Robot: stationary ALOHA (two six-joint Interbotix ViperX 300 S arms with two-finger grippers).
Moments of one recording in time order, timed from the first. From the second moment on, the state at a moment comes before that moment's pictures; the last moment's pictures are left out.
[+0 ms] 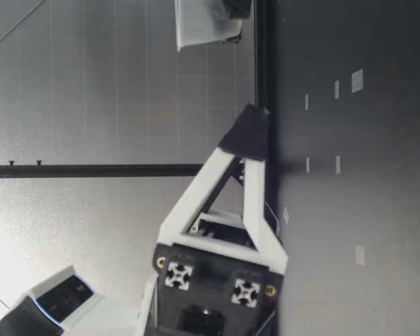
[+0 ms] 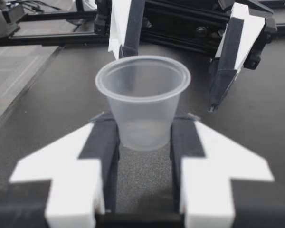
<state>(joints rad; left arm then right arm) -0.10 0.15 0.78 -0.01 -0.75 -0.26 0.12 -0.01 1.20 0.02 -1.16 0.06</state>
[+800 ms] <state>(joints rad) -0.10 0.15 0.77 -0.01 -0.74 -0.23 0.12 -0.01 1.20 0.02 -1.15 0.06</state>
